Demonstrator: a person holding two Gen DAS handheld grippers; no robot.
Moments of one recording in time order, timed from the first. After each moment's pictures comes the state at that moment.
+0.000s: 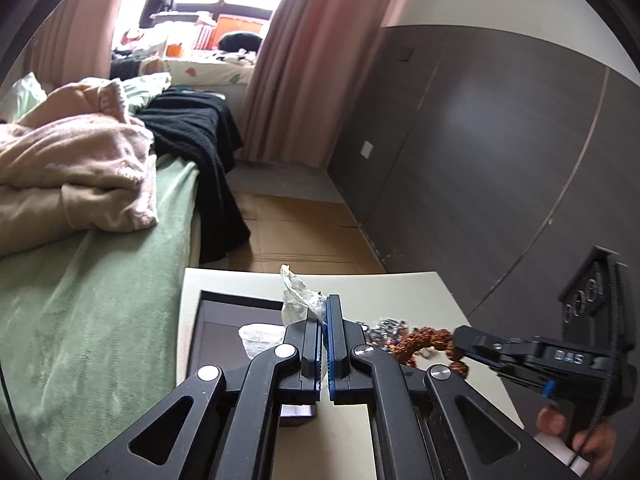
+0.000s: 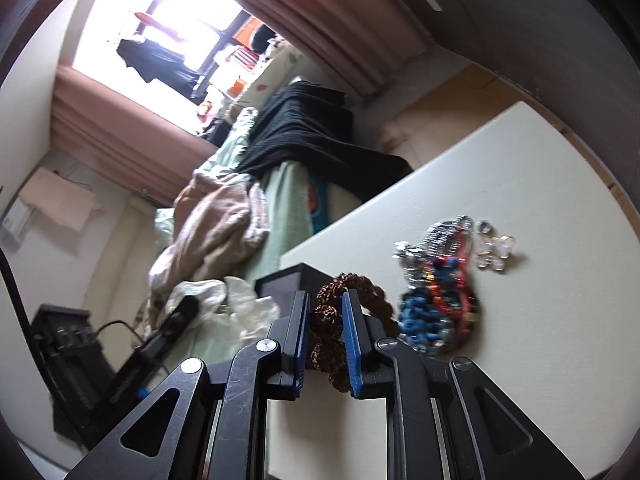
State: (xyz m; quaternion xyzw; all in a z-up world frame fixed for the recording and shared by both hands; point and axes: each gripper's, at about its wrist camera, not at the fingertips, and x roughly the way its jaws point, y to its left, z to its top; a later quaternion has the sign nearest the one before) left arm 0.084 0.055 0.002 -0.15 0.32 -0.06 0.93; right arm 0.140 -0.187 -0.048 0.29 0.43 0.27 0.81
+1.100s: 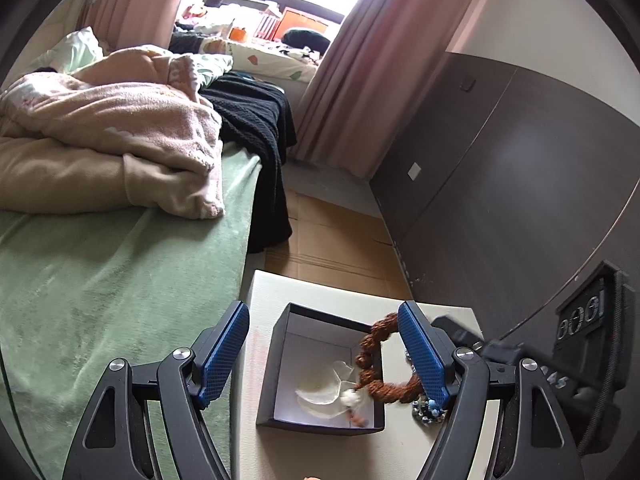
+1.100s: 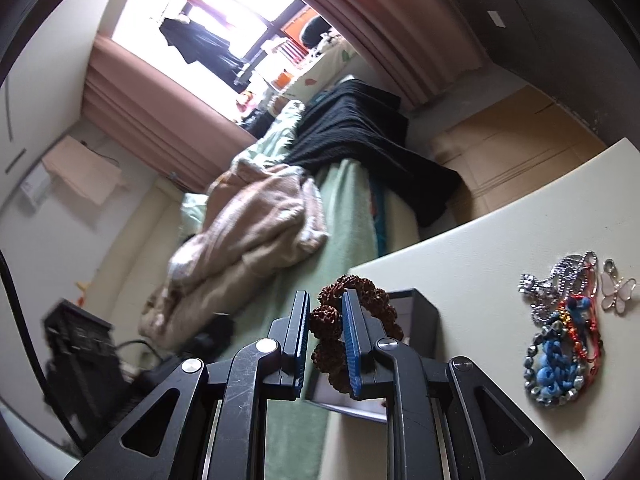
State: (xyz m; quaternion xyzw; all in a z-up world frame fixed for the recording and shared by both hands) left arm 0.074 0.128 0.007 -0.22 0.32 0.01 0.92; right arm 0.156 -0.082 -0.033 0.25 0.40 0.32 0.82
